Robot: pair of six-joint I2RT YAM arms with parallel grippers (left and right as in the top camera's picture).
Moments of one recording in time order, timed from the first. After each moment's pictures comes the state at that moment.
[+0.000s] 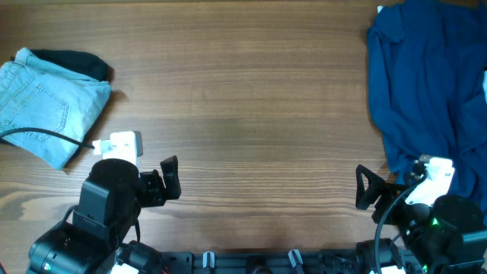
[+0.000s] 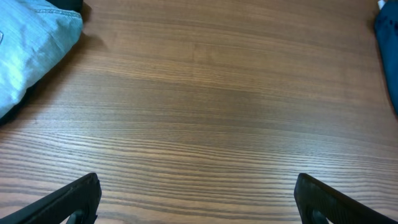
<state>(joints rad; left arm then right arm) -0.44 0.68 1.04 -1.14 -0.21 -0.46 0.14 0.42 0.95 -1.12 0.01 0.33</state>
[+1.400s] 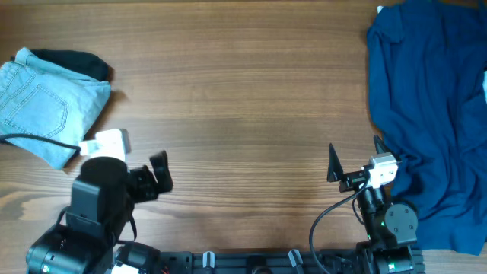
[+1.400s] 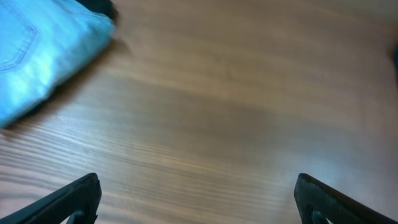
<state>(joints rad) -0.32 0.67 1.03 -1.11 -0.21 -0.46 0.14 0.02 0.01 0.00 -0.03 -0.03</state>
